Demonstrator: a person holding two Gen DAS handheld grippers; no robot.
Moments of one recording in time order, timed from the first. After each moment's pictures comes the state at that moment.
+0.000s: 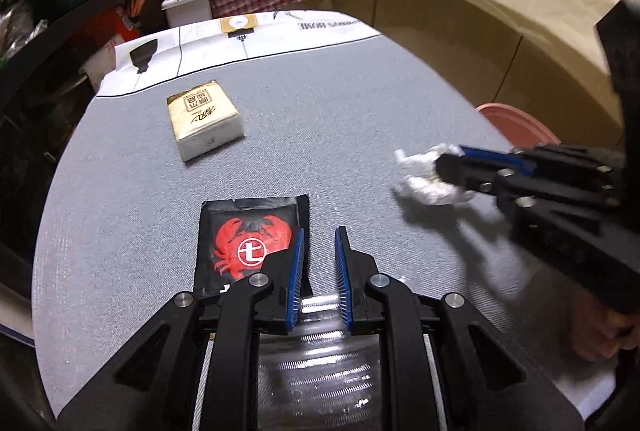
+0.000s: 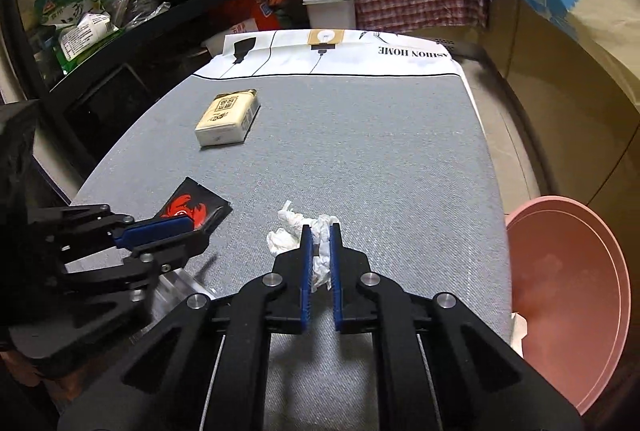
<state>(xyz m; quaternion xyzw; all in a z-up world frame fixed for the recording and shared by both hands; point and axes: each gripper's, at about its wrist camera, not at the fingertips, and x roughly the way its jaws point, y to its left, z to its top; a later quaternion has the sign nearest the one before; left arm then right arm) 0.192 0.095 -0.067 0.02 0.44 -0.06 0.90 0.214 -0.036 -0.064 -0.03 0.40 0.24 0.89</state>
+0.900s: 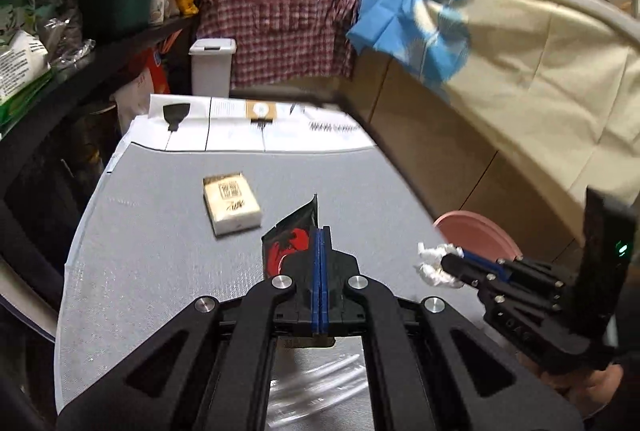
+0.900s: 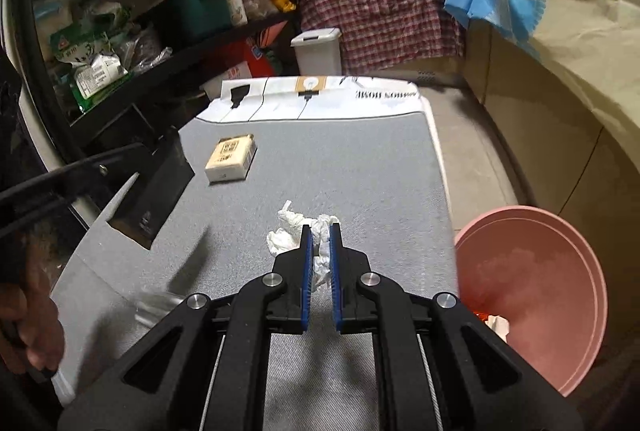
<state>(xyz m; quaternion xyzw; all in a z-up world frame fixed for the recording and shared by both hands) 0.160 0.125 0.021 -0.10 0.31 -0.07 0.94 0.177 -0.071 -0.023 0.00 0.34 0.22 0.92</state>
